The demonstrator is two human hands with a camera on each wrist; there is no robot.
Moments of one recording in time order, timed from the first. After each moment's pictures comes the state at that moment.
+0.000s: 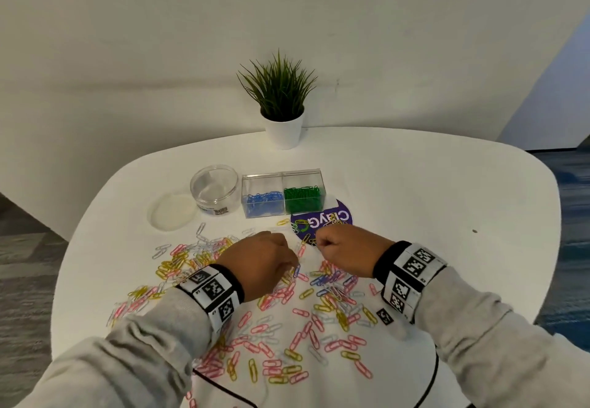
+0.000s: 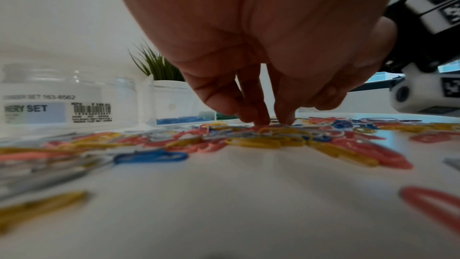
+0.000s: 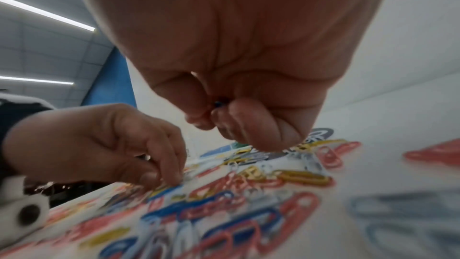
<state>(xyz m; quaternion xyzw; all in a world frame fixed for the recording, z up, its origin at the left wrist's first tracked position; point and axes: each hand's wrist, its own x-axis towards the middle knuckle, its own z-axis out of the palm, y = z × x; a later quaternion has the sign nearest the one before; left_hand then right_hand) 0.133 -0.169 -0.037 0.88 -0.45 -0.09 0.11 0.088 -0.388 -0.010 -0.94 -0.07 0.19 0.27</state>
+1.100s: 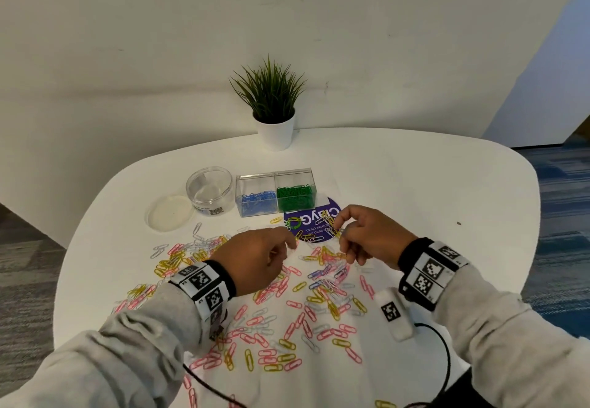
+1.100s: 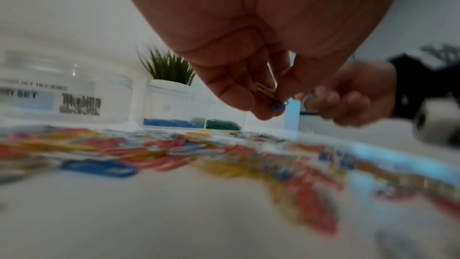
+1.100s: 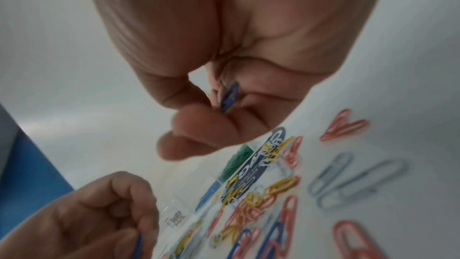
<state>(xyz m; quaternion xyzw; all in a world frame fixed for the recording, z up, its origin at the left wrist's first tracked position) 0.117 -0.169 -0.020 0.88 -0.40 -0.07 0.22 0.060 -0.428 -0.004 -0.78 0.11 0.14 0.60</state>
